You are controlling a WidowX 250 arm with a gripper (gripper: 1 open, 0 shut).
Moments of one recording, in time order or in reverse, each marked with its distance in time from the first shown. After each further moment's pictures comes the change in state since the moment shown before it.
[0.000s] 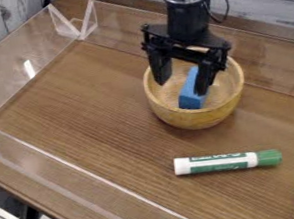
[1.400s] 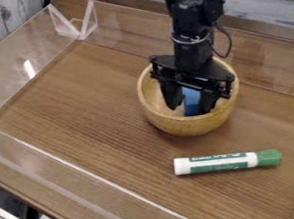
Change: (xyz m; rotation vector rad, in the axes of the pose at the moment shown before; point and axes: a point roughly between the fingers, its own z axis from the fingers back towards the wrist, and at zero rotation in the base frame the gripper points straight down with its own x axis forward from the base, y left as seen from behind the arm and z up) arm 0.003 -0.006 -0.037 -0.015 -0.057 0.014
